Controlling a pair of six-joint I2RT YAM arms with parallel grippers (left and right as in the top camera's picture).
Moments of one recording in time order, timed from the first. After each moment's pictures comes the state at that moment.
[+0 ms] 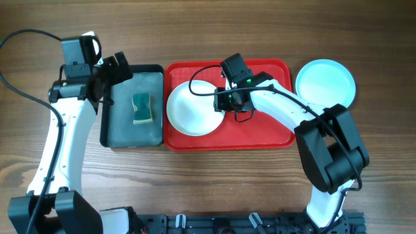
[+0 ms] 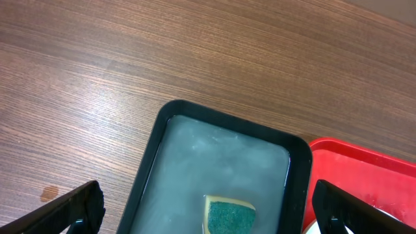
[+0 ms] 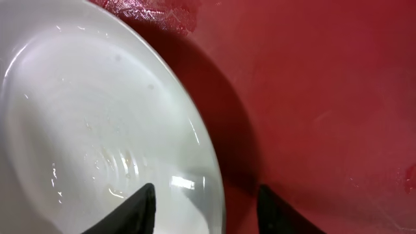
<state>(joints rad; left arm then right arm) 0.09 1.50 1.18 -0.55 -0.04 -0.24 0.52 1.98 1.28 -0.53 -0.19 0.50</state>
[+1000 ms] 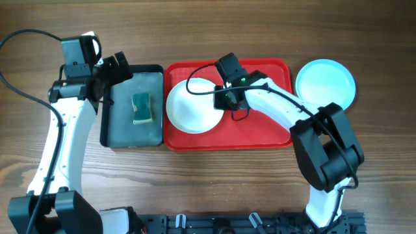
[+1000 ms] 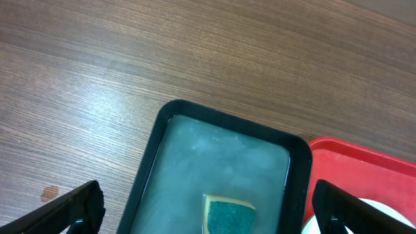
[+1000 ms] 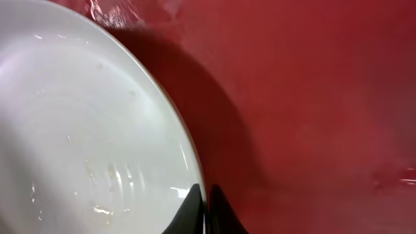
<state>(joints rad) 0.09 1.50 1.18 -0.55 -0.04 -0.24 0.54 2.00 1.34 -0.58 -0.07 0.53</state>
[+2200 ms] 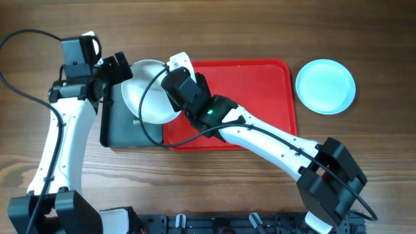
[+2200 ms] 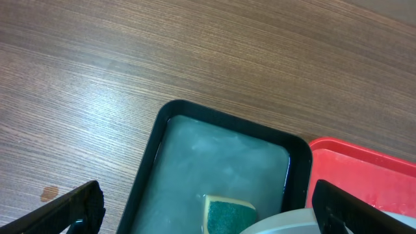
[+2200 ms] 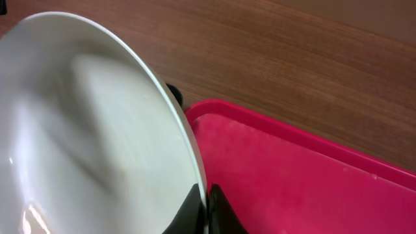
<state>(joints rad) 0.09 1.50 1.18 -0.55 -0.04 -0.24 0.89 1.85 1.38 -0.26 0.38 0.27</state>
